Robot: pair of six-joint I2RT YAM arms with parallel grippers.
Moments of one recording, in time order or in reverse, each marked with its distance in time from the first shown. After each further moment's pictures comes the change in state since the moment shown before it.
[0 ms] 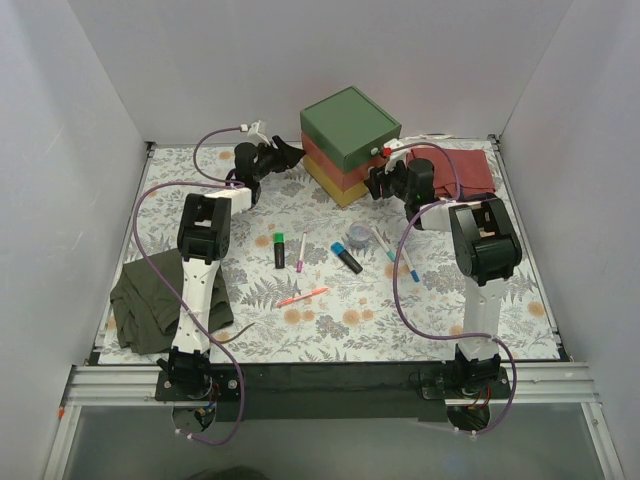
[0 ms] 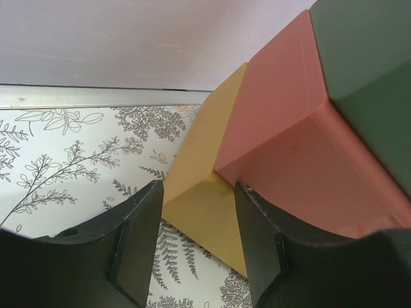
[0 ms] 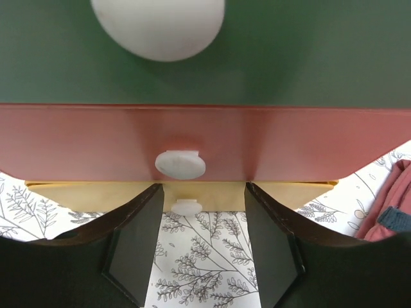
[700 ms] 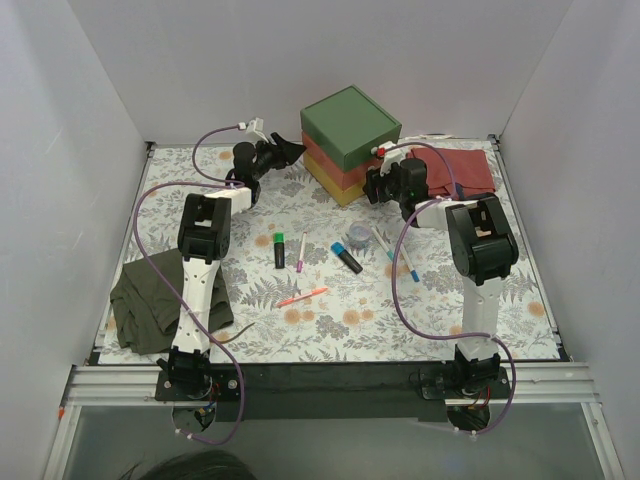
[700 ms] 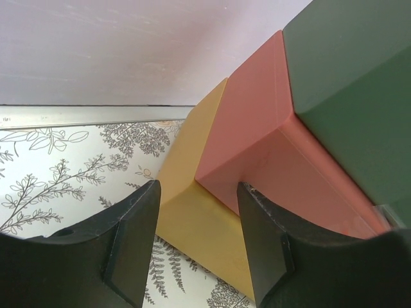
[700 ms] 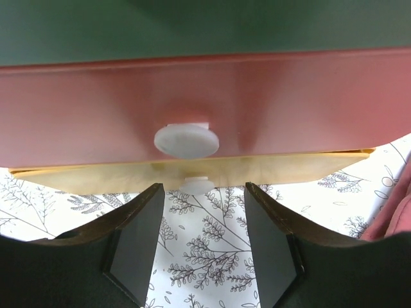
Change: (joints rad) left arm 0.003 0.015 0.019 0.071 0.014 -0.063; right arm 0.024 0.013 0.052 -0.176 0.080 0.024
